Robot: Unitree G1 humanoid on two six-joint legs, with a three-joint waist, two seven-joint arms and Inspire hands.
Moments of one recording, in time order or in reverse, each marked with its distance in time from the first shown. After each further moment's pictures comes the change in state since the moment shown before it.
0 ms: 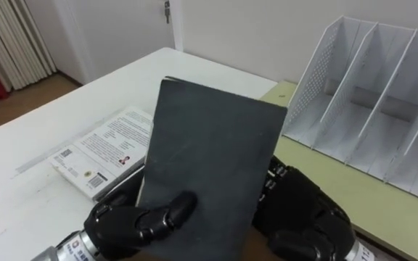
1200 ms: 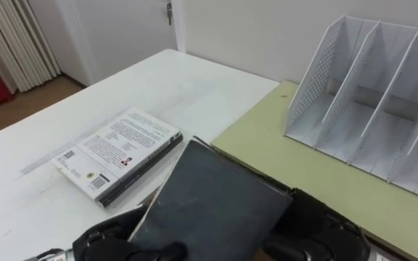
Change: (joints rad) left arm -0.002 0.226 -0.147 0.078 0.062 0.066 -0.136; right arm 0.034 -0.200 0.039 0.005 -0.005 0.063 -0.042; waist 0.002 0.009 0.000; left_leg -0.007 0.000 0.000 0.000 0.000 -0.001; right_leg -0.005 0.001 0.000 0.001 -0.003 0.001
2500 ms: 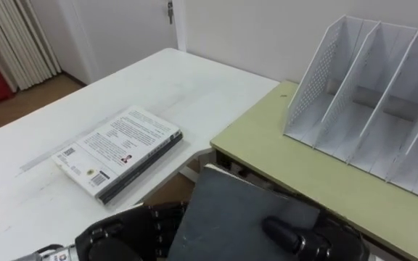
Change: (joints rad) left arm -0.032 -0.003 0.015 0.039 0.009 -0.035 0.076; right arm -0.002 -0.007 -0.025 0.037 0.026 -0.013 -0.022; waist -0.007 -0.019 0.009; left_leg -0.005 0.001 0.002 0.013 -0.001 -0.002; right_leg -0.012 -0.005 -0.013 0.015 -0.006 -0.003
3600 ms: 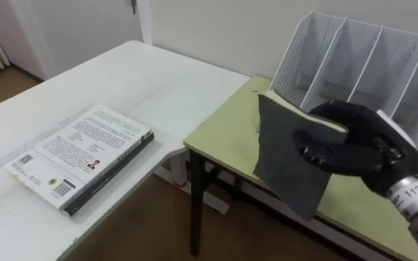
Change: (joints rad) left arm 0.220 -0.365 0.070 0.517 0.511 -0.186 0.336; right arm -0.184 0.150 -0.263 -0.118 -0.773 -0.172 -0.687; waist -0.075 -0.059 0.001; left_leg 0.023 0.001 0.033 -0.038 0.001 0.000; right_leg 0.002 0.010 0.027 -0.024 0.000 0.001
